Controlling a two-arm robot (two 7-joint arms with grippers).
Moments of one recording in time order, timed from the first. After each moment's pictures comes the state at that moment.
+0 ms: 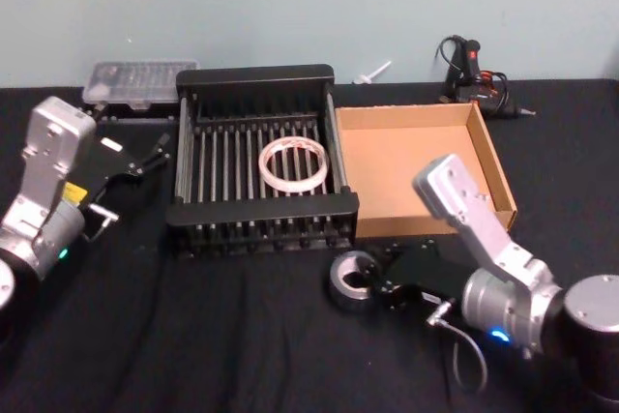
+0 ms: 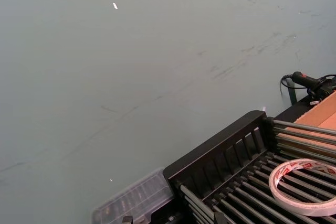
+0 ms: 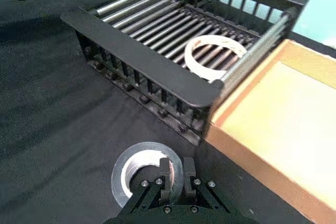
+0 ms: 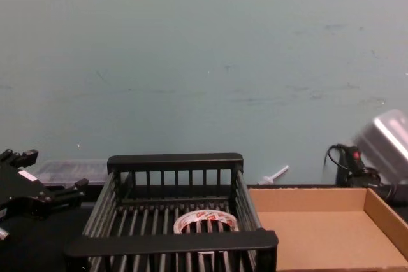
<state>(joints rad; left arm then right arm) -0.20 0.60 0.45 -1.41 -0.25 -0.12 0.03 0.04 0.41 -0.41 -1.72 0.16 0.46 0.40</state>
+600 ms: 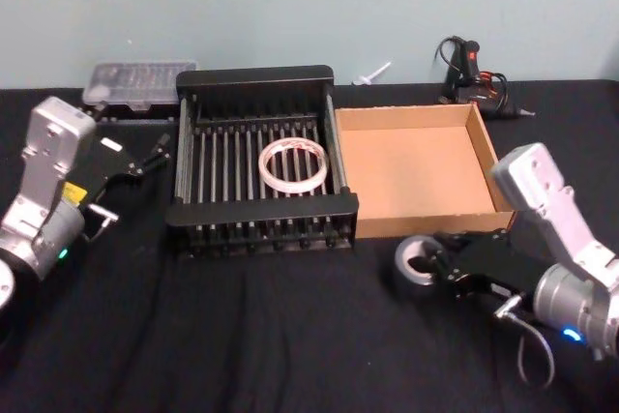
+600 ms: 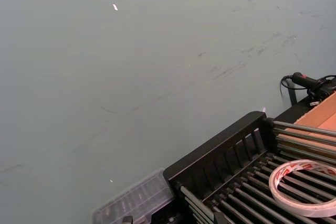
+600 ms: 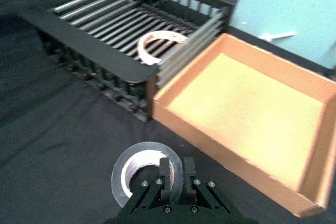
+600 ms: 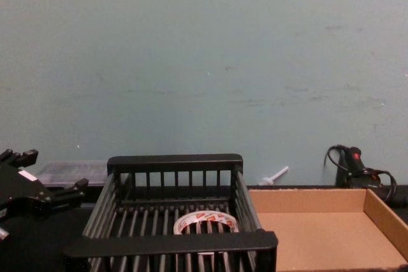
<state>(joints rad) -0.20 0.60 0.45 -1.41 -0.25 -0.12 0.03 -0.07 0.51 -0.27 -1.84 0.21 0.46 0.35</state>
